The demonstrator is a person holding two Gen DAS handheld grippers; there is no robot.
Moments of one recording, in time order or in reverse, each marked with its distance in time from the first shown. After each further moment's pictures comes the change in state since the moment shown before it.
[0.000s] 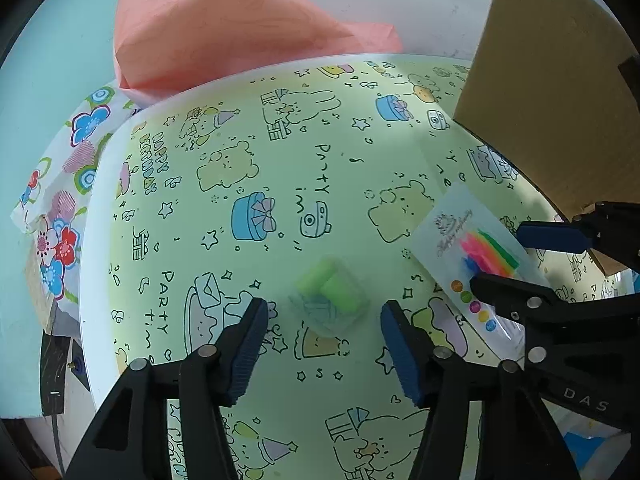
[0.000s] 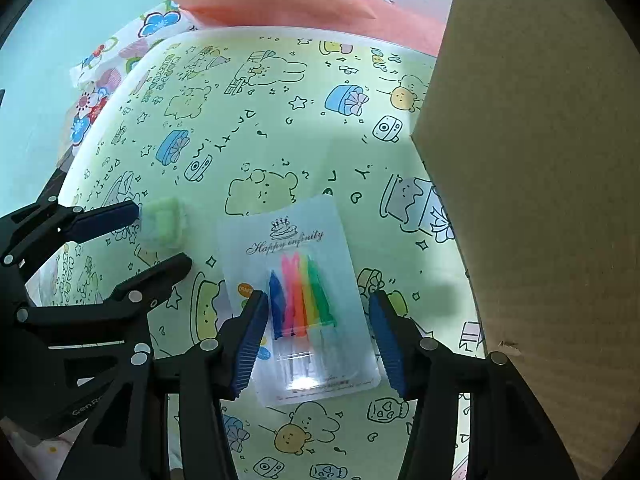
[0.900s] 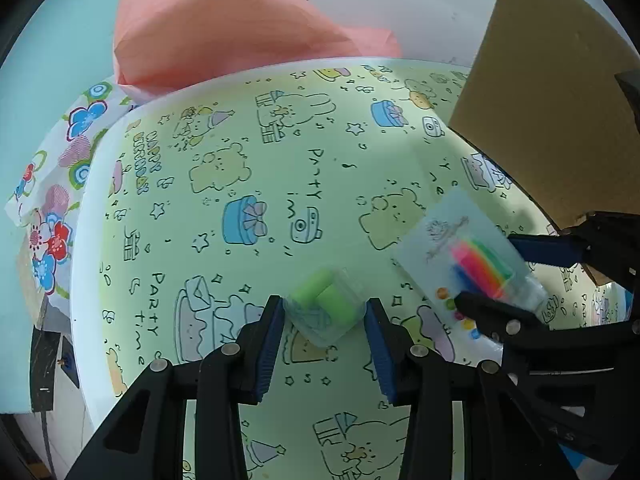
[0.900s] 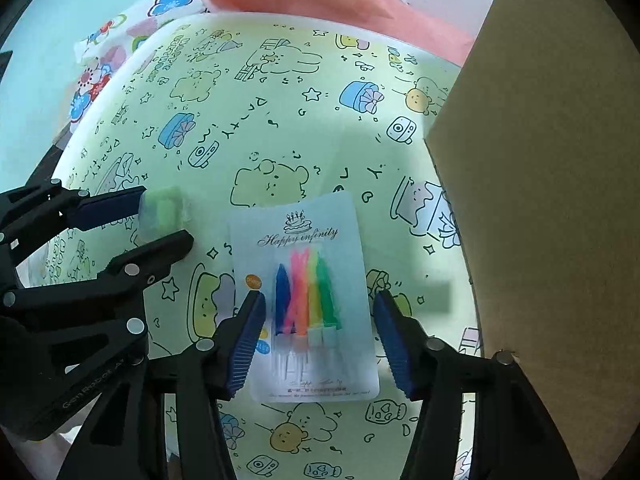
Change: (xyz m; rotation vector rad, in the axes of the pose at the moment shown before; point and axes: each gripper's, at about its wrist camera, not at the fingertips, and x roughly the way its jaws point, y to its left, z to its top) left arm 0.001 0.001 0.002 0.007 -0.009 -0.043; right arm 0.003 0.022 -0.004 -0.107 0.000 -0.056
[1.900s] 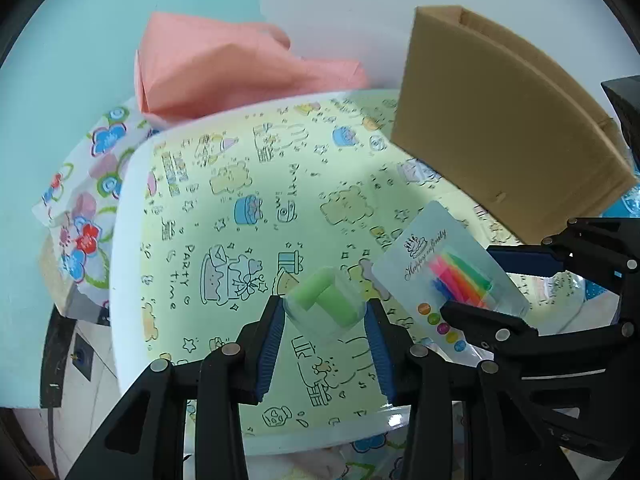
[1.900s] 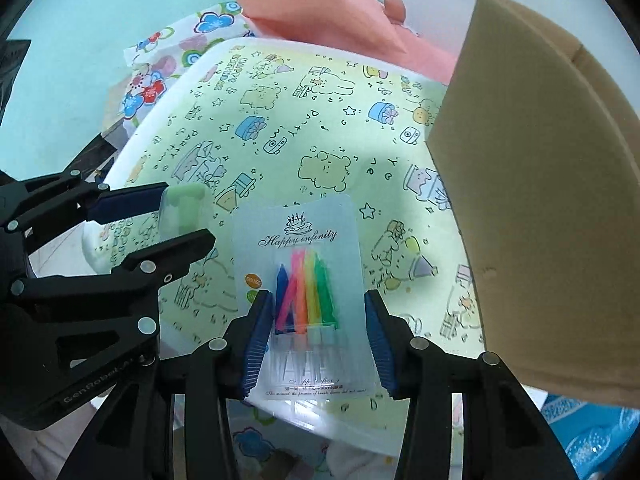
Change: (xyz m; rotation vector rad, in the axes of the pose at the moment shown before) left arm -0.086 -0.024 -0.021 0.062 -0.054 -0.013; right arm -0.081 0.011 -0.046 -0.051 -0.068 0.055
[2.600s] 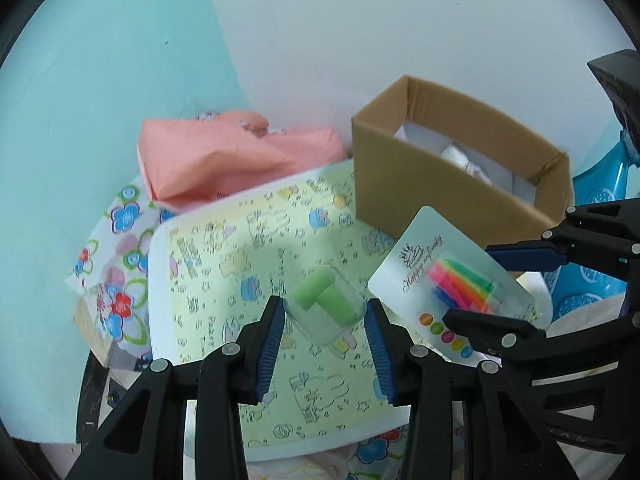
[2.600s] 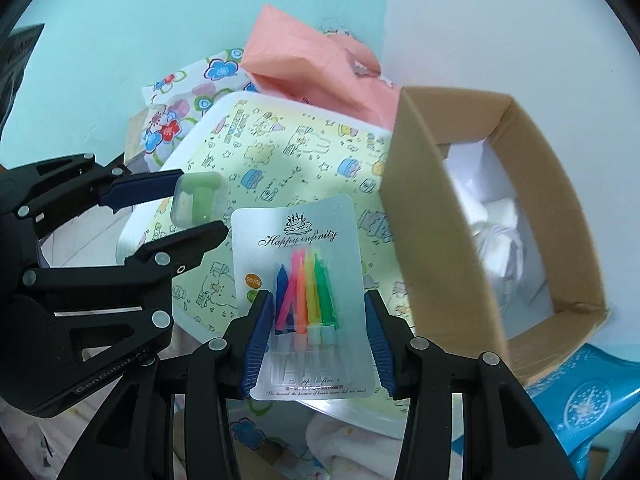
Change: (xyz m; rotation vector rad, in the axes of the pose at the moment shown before) left arm -0.075 -0.038 0.051 0.126 -0.107 0.034; right arm -0.091 -0.027 0.015 -0.065 -0.089 -0.002
